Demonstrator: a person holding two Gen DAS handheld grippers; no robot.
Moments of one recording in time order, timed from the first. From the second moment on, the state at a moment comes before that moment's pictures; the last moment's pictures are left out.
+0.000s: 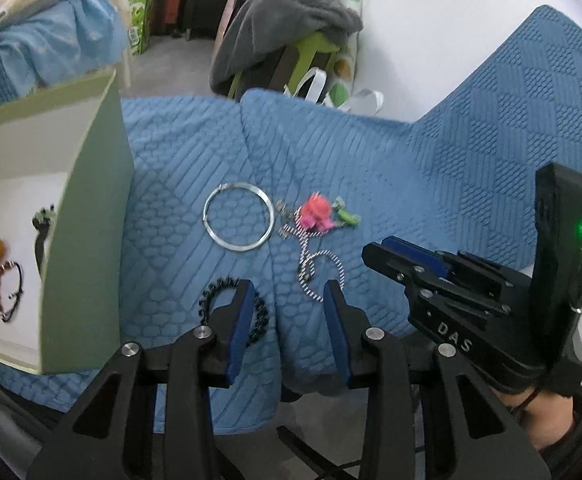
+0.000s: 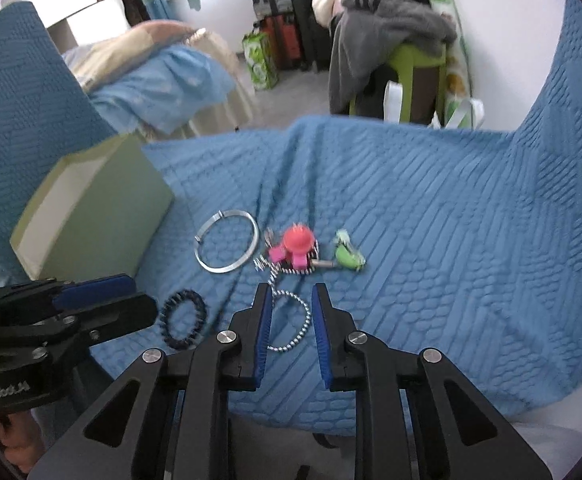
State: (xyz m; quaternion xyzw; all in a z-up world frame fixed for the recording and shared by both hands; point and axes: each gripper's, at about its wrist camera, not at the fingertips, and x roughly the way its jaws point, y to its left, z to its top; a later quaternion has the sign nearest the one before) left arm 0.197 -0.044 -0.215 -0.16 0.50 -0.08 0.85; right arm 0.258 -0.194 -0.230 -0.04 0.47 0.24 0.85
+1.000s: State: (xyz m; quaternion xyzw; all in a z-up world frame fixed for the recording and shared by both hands) left arm 0.201 -0.052 -0.269 -0.12 0.54 -0.08 0.83; right arm 0.279 -0.136 -0.281 -0.14 0.48 0.29 0.82
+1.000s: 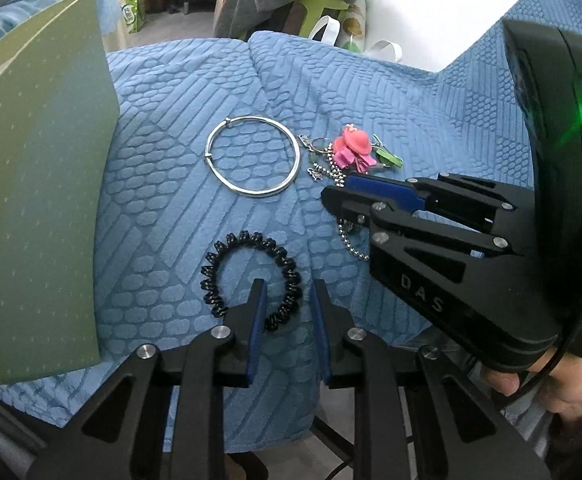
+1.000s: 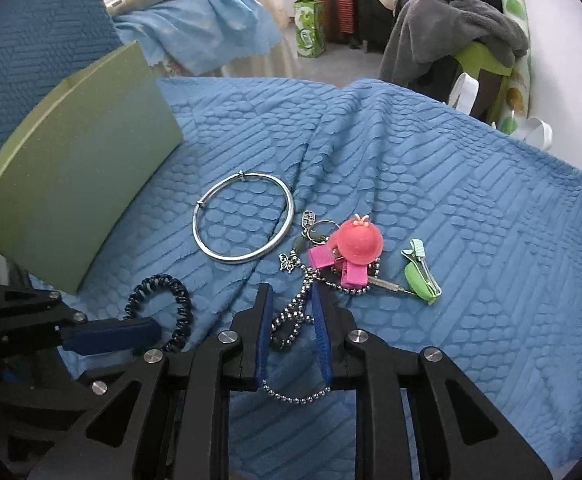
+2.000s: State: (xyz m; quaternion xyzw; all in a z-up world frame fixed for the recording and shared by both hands) left arm 0.195 -0.044 -0.244 -0.15 0.51 -0.10 0.84; right arm 0.276 -0.190 -0.252 0.00 0.49 0.27 0.83
